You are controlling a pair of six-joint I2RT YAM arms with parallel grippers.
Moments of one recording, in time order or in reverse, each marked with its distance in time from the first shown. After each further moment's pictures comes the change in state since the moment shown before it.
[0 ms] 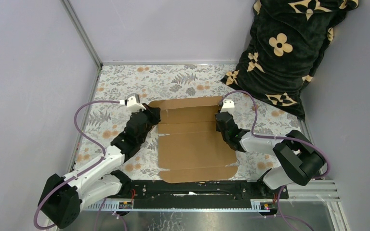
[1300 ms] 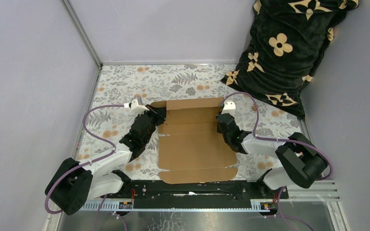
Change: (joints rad) left arm 0.000 0.172 -0.091 0.345 0.051 -0.148; right arm 0.005 -0.035 -0.031 -0.001 -0.001 -0.002
